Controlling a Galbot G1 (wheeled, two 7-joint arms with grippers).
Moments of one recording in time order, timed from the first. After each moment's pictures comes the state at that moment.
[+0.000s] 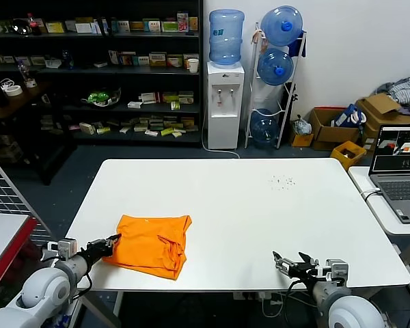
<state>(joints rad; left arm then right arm) 1.21 -0.74 -0.29 -1.66 -0.92 0.32 0.00 -1.46 1.00 0.45 2.05 0.82 -0.59 0.30</state>
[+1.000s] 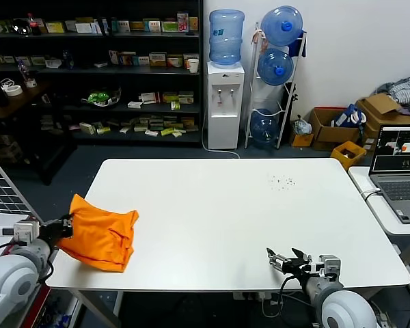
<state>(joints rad) 1.43 -0.58 -0.63 -1.97 -1.02 0.46 -0.43 -1.40 1.00 0.40 2.02 0.81 -0.58 0.28</state>
